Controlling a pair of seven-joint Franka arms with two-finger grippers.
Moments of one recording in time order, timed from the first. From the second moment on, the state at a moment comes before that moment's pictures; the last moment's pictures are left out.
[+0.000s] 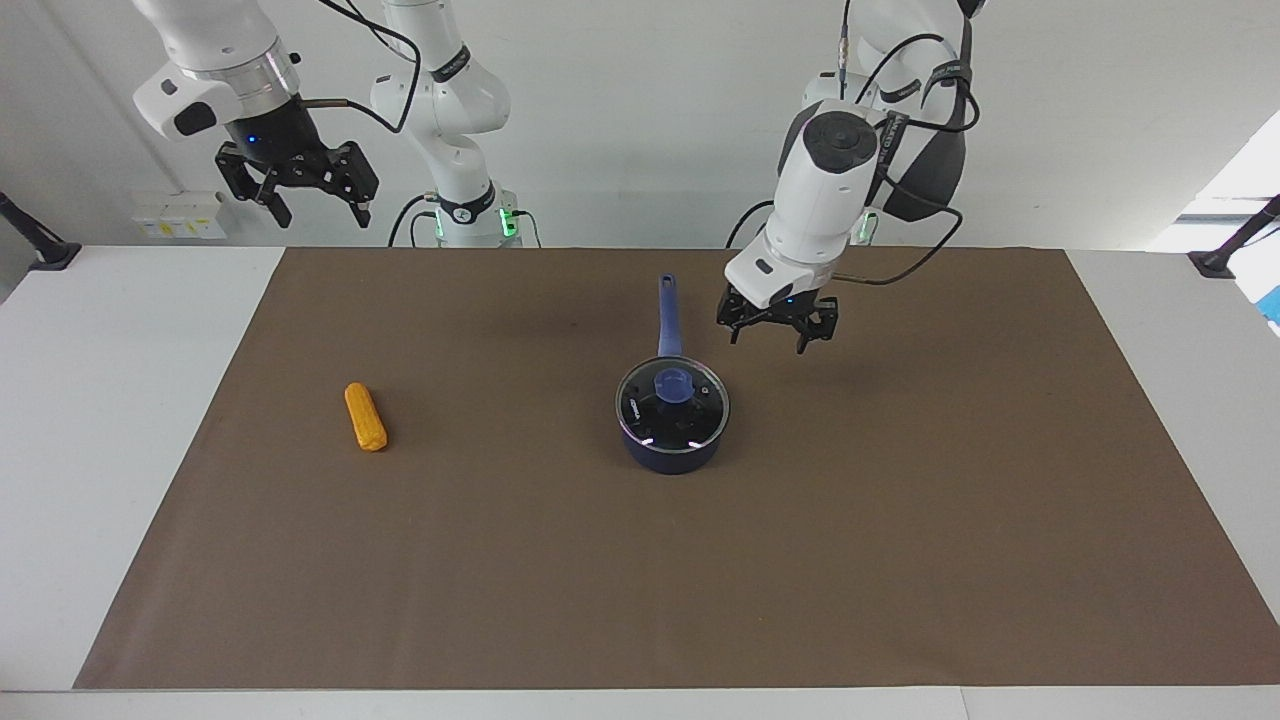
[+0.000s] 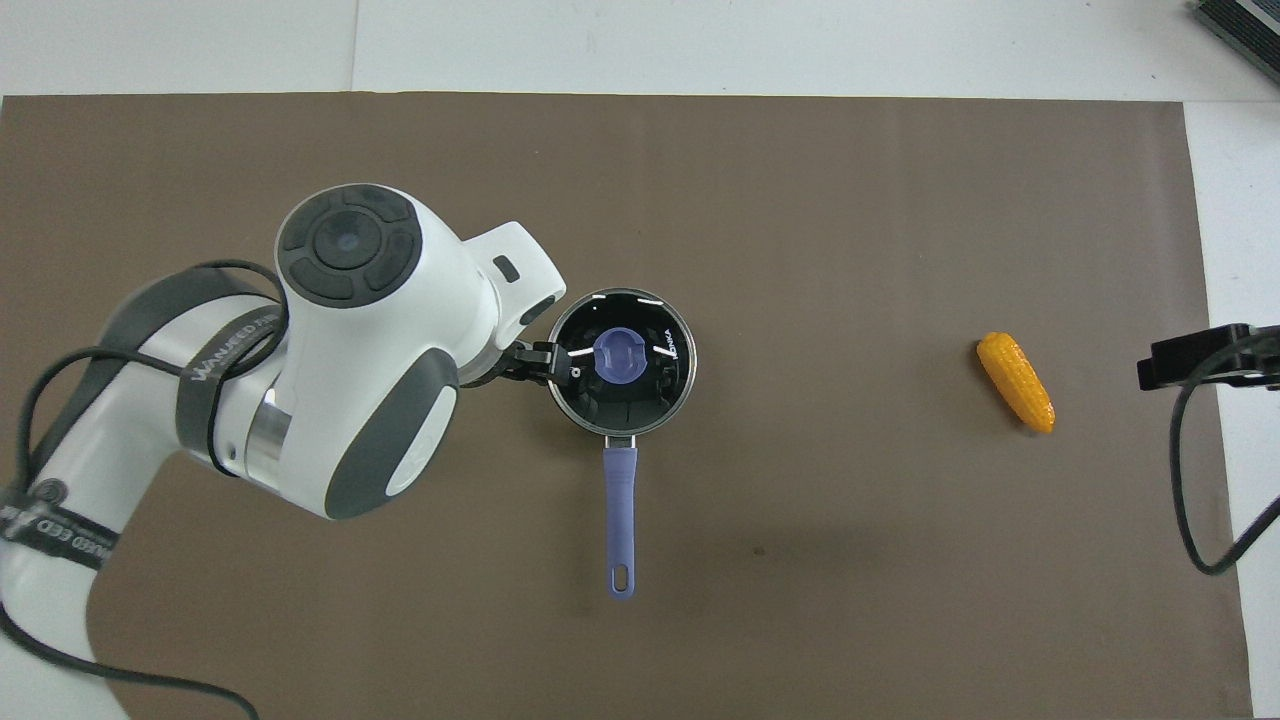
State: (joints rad) left arm -0.49 0.19 -0.06 -1.71 -0.03 1.90 -0.34; right arm 0.01 -0.07 -0.02 -1.54 0.01 1.43 0.01
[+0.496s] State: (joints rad) left arm -0.59 0.39 -0.06 -1.53 -0.03 1.93 -0.62; right arm 0.01 -0.07 -0.02 -1.54 0.01 1.43 0.01
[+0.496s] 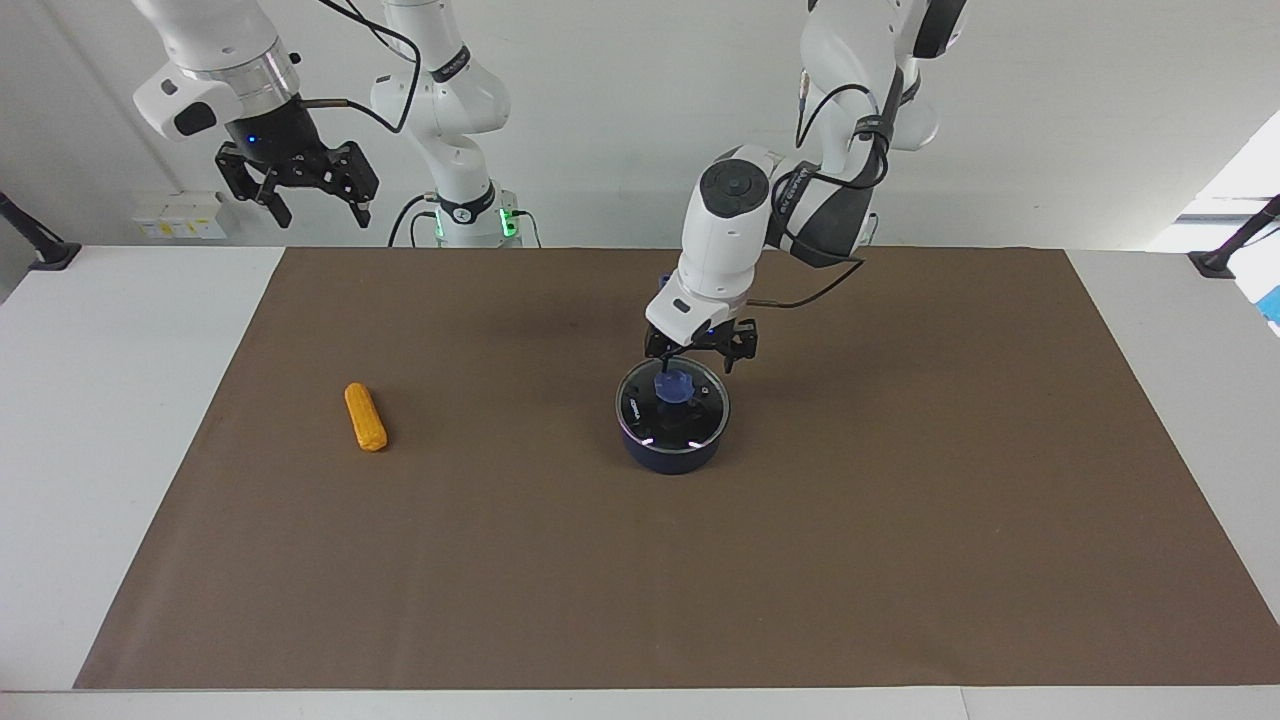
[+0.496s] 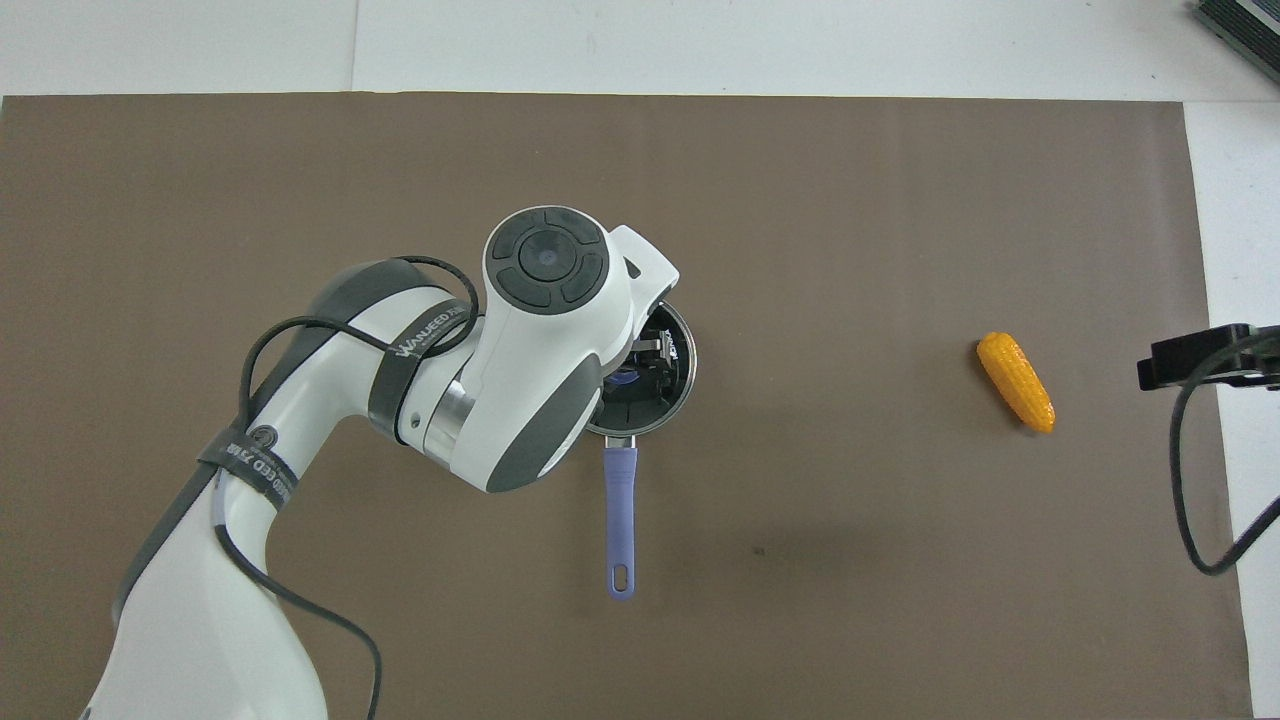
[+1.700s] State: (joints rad) left arm -0.62 0.48 -0.05 -1.45 -0.02 1.91 -0.91; right arm -0.05 0.03 -0.03 -1.82 0.01 1.84 -0.26
